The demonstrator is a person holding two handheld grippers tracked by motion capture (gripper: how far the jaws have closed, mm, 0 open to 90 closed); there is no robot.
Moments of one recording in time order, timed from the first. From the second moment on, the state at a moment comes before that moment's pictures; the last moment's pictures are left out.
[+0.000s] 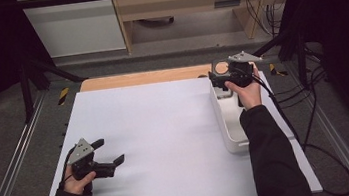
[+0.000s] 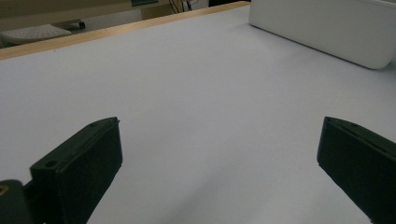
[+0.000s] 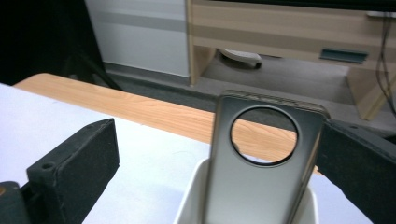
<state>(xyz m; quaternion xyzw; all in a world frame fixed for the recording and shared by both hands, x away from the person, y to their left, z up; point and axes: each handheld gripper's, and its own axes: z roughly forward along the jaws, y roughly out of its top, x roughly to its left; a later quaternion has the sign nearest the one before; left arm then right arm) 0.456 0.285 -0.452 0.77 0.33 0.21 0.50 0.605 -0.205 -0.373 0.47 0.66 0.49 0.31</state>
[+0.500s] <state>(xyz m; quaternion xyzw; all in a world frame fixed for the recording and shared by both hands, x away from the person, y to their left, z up) 0.455 0.284 -0.450 0.77 0.33 0.21 0.51 0.550 -0.202 -0.367 0.37 0.71 0.54 0.26</state>
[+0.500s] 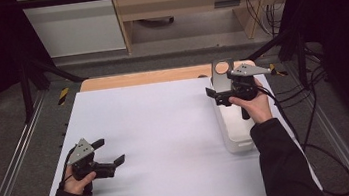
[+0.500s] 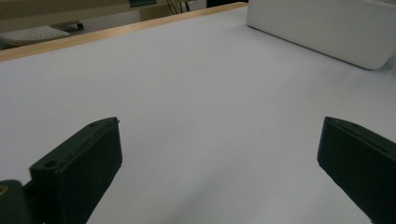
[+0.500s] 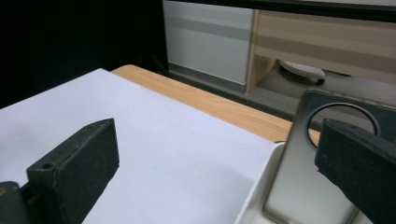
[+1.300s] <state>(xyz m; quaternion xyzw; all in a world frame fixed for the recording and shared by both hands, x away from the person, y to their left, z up) 0.452 0.279 -0.449 0.77 0.31 0.21 0.51 0.469 -0.243 -0.401 0.32 0.72 0.58 0.23</state>
